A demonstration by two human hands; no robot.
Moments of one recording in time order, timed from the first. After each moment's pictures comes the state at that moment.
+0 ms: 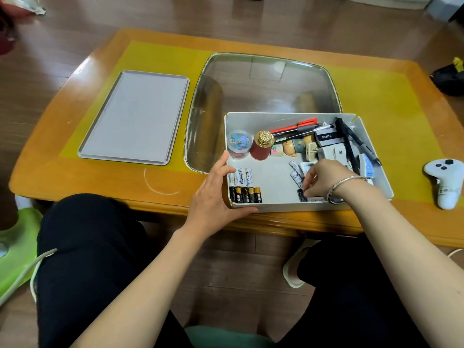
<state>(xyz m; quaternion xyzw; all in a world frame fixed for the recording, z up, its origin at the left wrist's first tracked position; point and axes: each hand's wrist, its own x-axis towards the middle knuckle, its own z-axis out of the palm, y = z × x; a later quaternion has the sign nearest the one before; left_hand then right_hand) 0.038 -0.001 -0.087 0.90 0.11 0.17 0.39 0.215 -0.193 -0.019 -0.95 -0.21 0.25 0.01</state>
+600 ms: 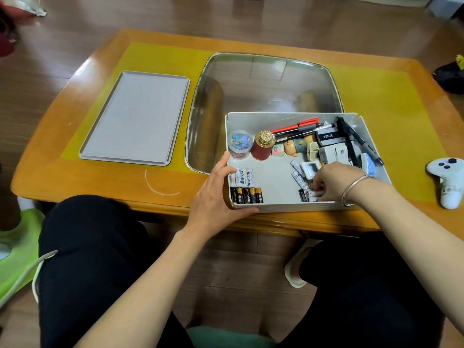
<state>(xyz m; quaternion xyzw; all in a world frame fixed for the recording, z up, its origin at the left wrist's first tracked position) 0.039 -0.001 -0.090 0.90 0.11 0.18 0.39 0.227 -0.210 -0.028 -0.91 -0.33 0.21 -0.17</state>
